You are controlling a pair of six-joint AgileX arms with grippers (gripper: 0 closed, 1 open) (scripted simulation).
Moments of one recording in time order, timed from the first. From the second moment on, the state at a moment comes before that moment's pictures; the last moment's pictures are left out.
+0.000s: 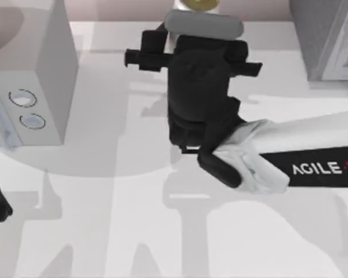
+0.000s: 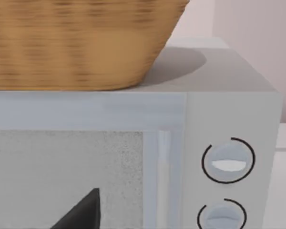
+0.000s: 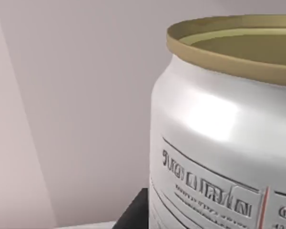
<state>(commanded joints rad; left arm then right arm) 0.00 0.00 0.00 0.00 0.00 0.00 0.86 1.99 1.17 0.86 0.90 0.12</state>
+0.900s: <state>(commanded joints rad) 0.00 0.00 0.00 0.00 0.00 0.00 1.00 2.57 1.41 1.16 1.02 0.01</state>
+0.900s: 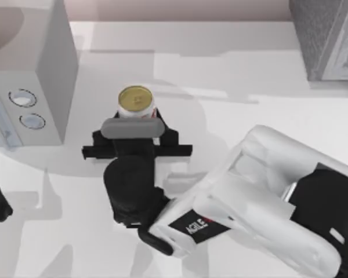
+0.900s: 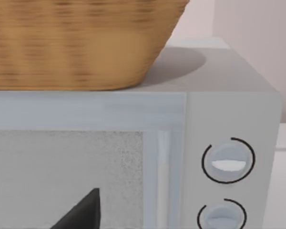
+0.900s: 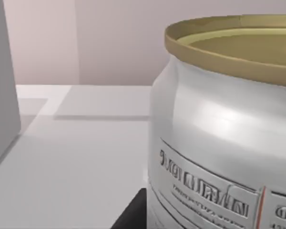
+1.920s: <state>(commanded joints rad) 0.00 0.00 0.00 0.00 0.00 0.00 0.96 2.64 1.49 1.13 0.98 0.01</state>
